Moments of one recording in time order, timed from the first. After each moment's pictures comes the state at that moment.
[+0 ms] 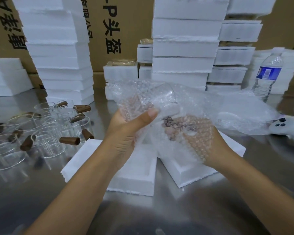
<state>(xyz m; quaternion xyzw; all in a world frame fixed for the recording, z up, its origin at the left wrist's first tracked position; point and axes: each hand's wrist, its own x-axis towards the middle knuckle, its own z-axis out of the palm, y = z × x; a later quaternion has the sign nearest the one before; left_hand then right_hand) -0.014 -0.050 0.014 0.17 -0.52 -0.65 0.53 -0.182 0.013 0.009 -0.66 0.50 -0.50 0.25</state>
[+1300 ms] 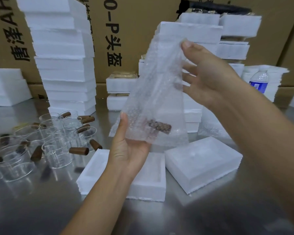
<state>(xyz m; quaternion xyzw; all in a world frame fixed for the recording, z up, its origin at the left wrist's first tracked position) -0.007 -0.055 0.010 0.00 -0.26 -0.81 0.52 -0.139 -0.014 0.144 -0.44 0.45 -0.69 0.36</state>
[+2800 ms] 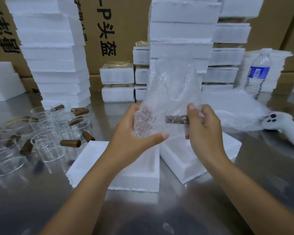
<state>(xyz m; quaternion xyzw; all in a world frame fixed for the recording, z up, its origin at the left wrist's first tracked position) -0.003 -0.044 0.007 0.24 -0.74 -0.40 0.48 -0.159 0.004 0.002 -0.44 0.57 -0.69 0.10</state>
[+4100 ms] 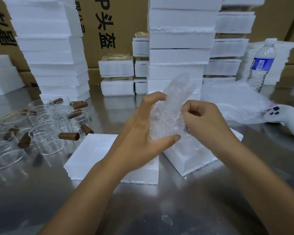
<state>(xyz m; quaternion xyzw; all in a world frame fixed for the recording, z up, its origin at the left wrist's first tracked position) -0.010 -0.034 0.001 0.21 -0.85 -0.19 0.44 -0.164 0.013 0.019 -0.55 0.57 -0.57 0.19</state>
